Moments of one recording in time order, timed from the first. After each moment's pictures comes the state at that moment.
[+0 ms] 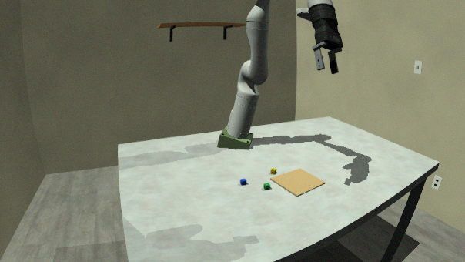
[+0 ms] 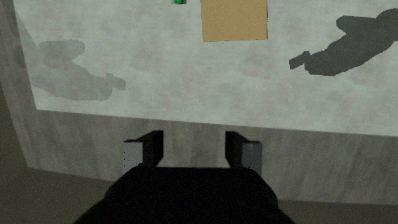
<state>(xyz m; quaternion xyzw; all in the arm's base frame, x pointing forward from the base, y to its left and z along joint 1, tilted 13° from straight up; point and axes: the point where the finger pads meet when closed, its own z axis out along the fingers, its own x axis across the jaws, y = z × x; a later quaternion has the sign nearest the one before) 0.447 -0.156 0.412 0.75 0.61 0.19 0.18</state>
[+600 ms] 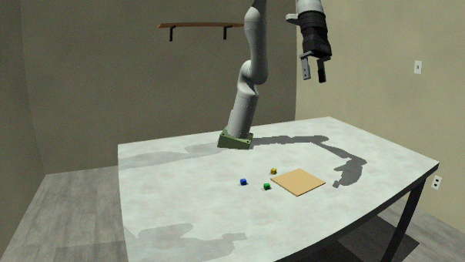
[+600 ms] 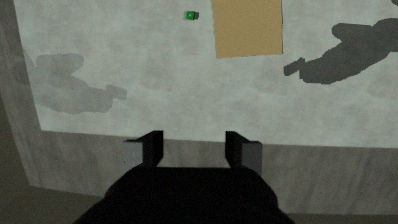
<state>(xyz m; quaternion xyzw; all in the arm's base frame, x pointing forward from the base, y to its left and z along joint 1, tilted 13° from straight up) 0.433 -0.183 0.376 0.76 0.60 0.17 0.16</state>
